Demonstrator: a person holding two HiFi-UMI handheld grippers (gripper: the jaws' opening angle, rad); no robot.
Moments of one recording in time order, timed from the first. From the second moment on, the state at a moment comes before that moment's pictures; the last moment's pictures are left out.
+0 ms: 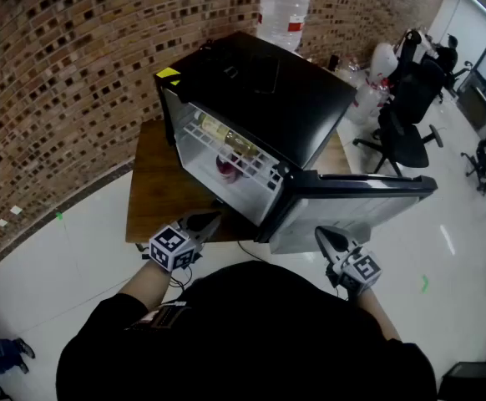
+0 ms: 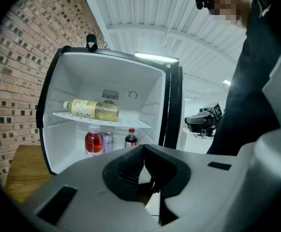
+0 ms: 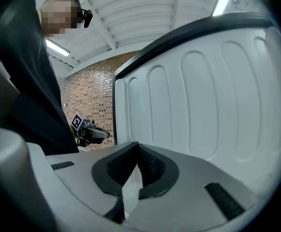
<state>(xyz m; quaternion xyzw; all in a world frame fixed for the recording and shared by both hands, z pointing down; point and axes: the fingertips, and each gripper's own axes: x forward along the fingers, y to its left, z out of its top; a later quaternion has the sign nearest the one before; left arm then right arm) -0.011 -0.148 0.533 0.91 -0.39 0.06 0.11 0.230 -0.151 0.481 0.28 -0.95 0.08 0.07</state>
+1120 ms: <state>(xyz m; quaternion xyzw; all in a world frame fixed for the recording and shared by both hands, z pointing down) -0.061 -0.292 0.616 0.84 -0.50 0.14 0.17 0.222 -0.161 0.474 0.31 -0.95 0.07 0.07</state>
